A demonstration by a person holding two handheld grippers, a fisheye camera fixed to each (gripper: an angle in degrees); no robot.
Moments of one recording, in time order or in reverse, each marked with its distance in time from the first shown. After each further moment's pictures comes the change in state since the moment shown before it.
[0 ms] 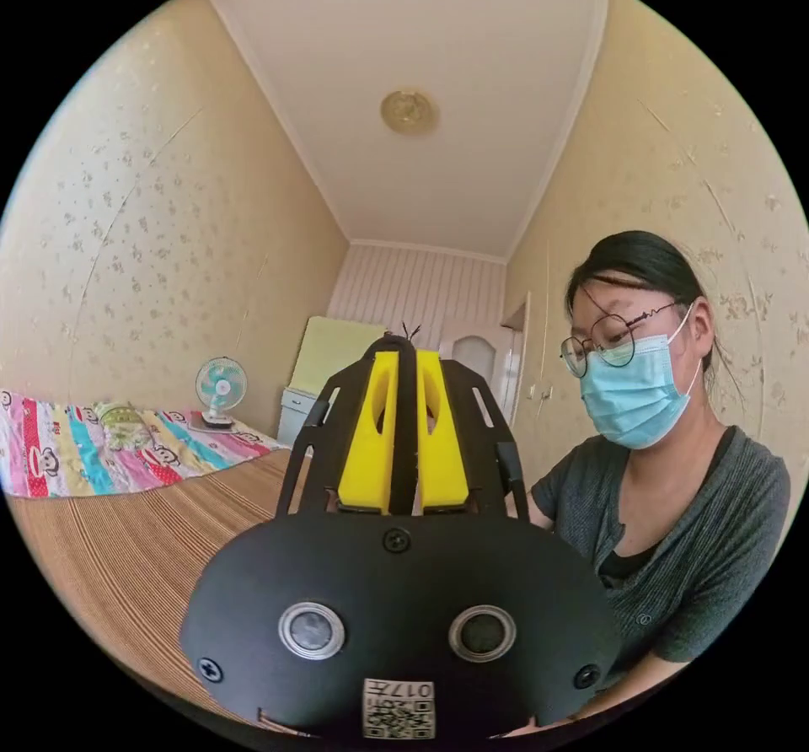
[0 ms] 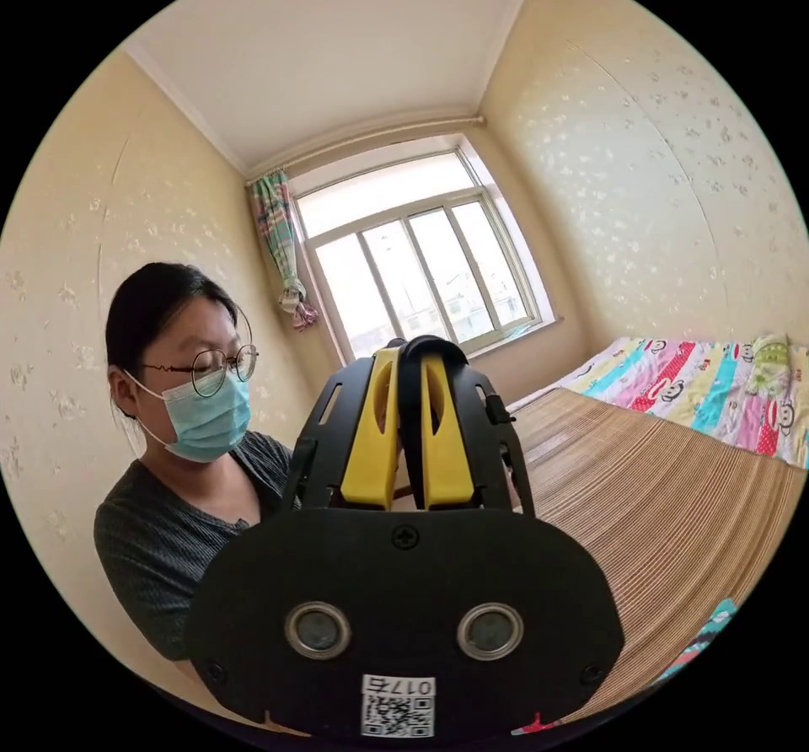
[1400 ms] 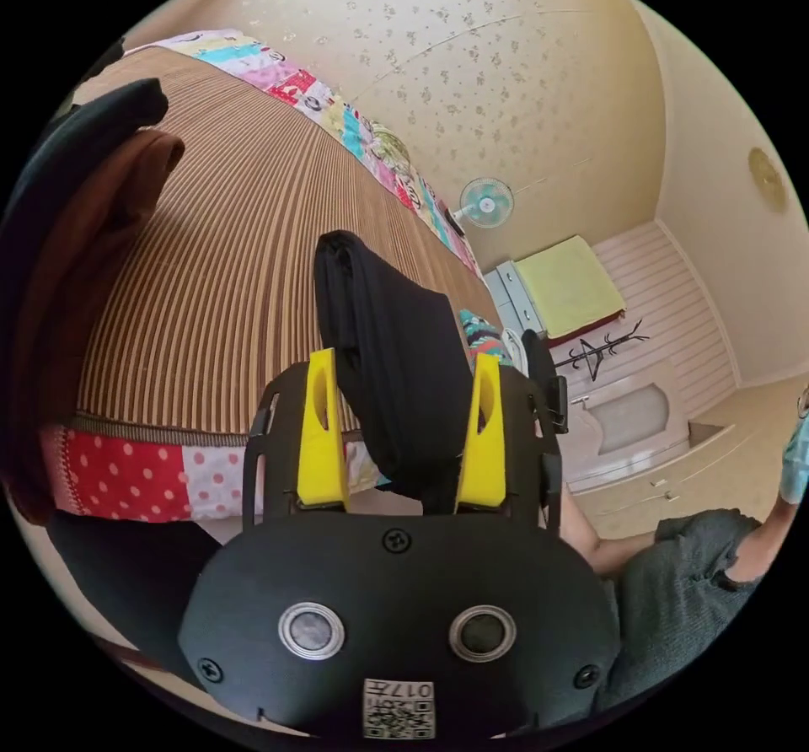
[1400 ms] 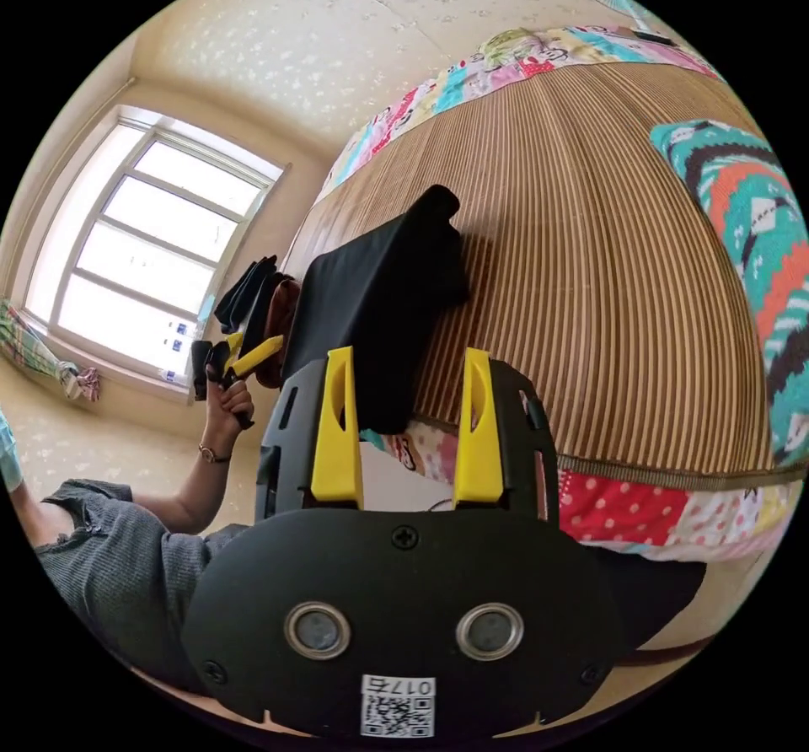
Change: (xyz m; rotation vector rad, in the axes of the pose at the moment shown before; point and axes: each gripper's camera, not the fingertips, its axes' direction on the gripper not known) left arm -0.239 0.369 -0.041 -0.492 -0.756 -0.935; right arm 0.312 0.377 0.144 -0.376 0.470 0.868
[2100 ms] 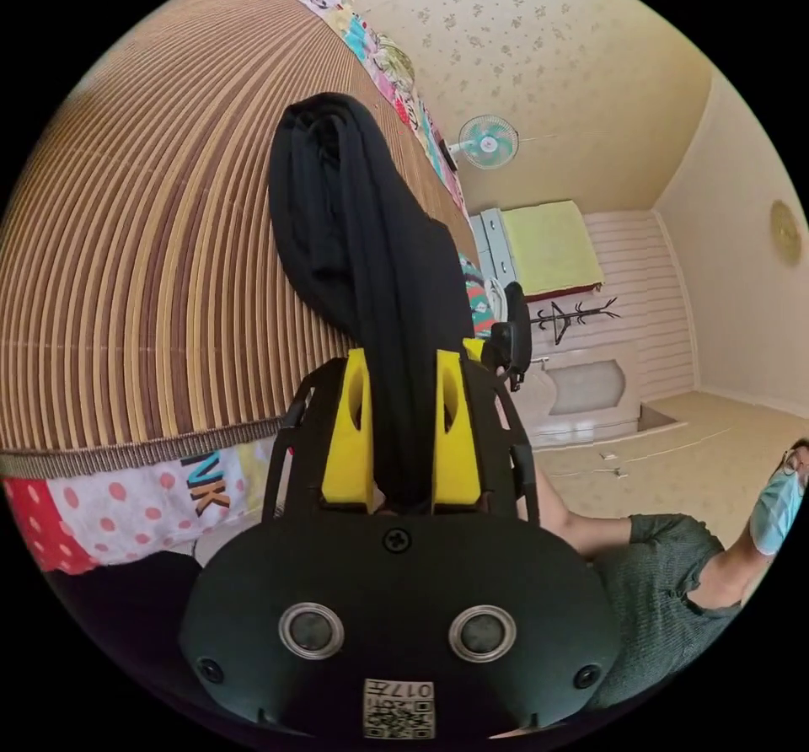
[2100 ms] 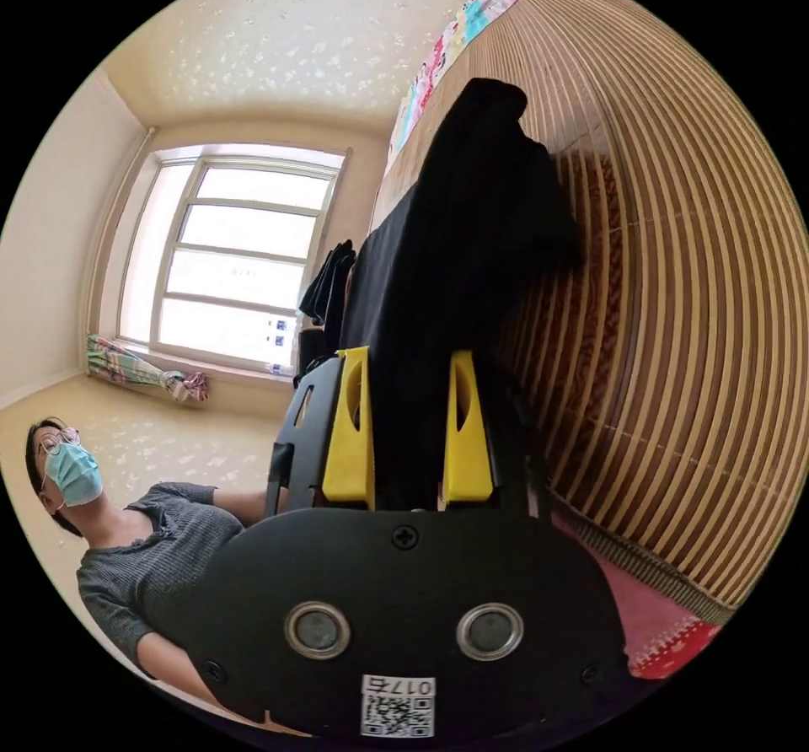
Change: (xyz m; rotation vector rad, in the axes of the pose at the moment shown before) left arm 0.019 0.008 0.035 -0.196 0.290 0.025; right arm -0.023 0.004 0.068 -0.100 -0.415 -0.032
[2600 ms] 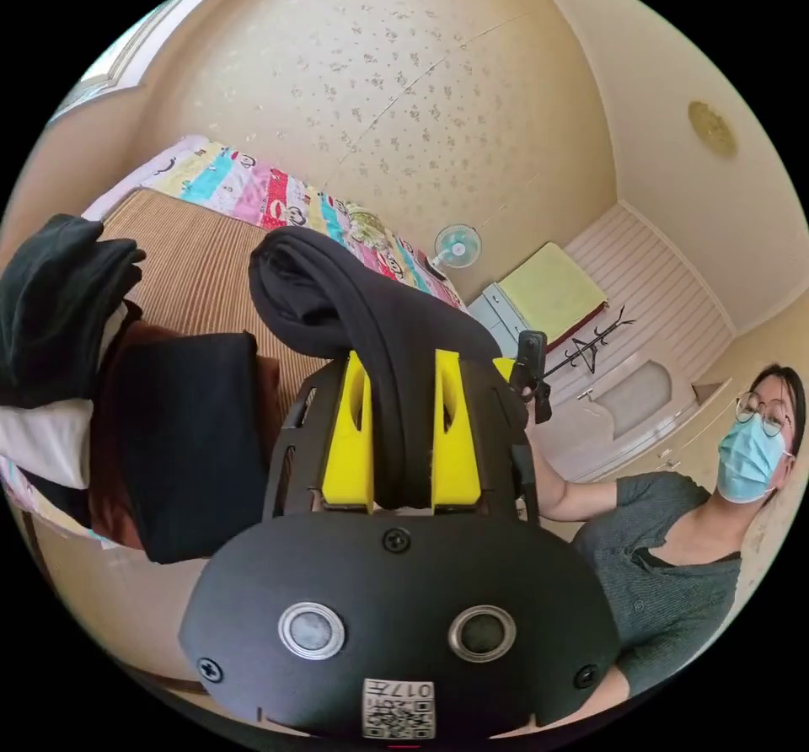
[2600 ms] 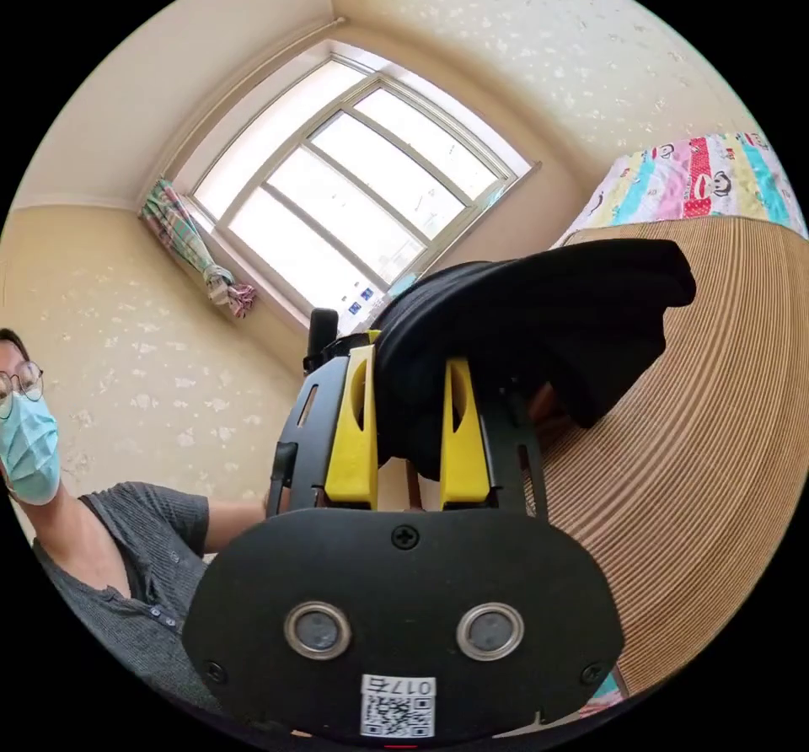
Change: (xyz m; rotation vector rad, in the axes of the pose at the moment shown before) left arm 0.102 0.006 -0.387 0.322 -0.362 0.181; right arm -0.309 -0.089 0.244 0.013 -0.006 -0.506
